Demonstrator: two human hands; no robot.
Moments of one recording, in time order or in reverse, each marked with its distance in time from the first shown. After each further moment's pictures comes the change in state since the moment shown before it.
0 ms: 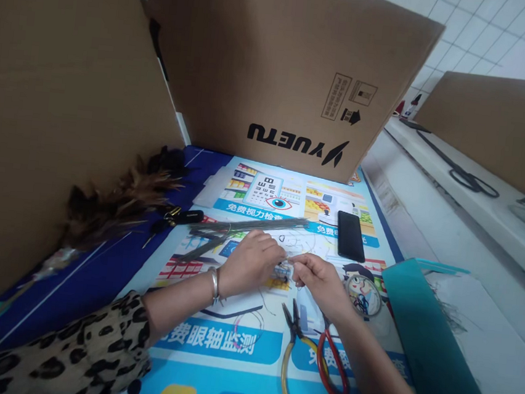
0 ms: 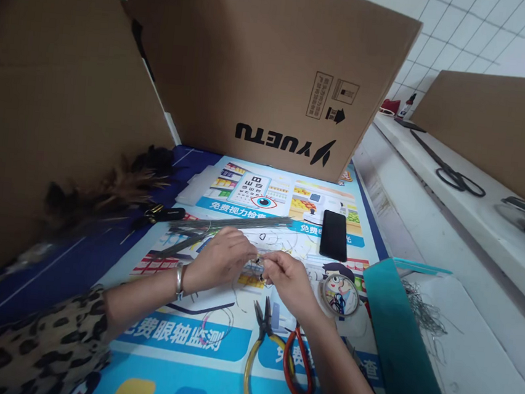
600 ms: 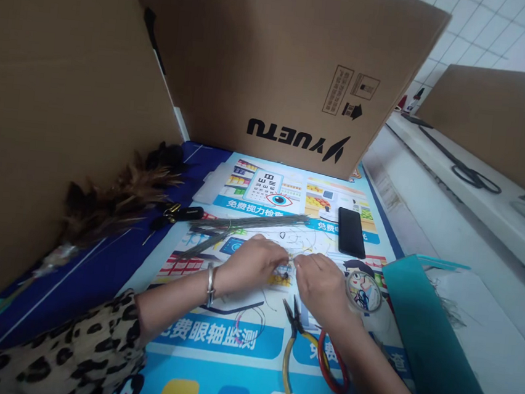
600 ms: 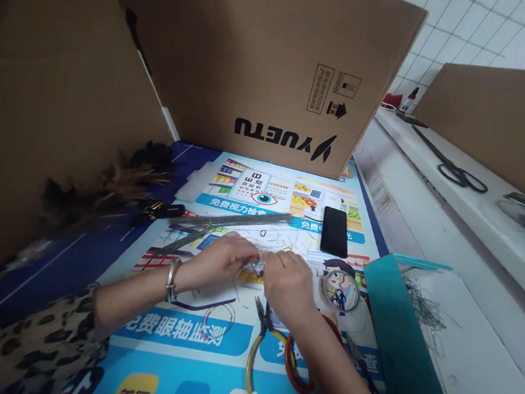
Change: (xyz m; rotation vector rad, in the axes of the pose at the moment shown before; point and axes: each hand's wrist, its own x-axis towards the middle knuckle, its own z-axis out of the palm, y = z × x) left_hand 0.004 0.006 -0.007 -0.294 -0.189 -0.100; right_hand -0.012 -0.009 0.008 -1.067 0.208 -0.467
